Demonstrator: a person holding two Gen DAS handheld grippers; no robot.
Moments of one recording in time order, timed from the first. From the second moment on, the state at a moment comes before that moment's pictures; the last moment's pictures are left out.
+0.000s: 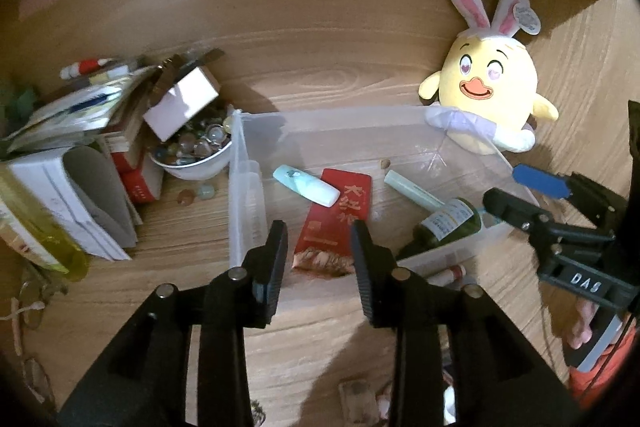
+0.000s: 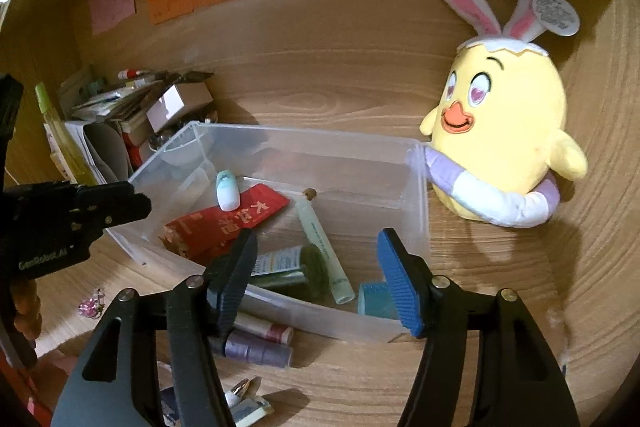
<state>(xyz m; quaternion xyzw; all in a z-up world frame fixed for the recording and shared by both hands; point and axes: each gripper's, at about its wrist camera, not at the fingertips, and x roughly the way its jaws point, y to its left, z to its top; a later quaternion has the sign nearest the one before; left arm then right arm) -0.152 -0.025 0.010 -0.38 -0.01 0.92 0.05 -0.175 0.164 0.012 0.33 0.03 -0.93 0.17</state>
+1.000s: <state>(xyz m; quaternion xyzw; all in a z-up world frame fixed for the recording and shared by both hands) -0.050 -0.070 -0.001 -0.37 0.00 0.93 0.00 -0.083 0.173 -0.001 0.35 0.02 -0.92 0.17</state>
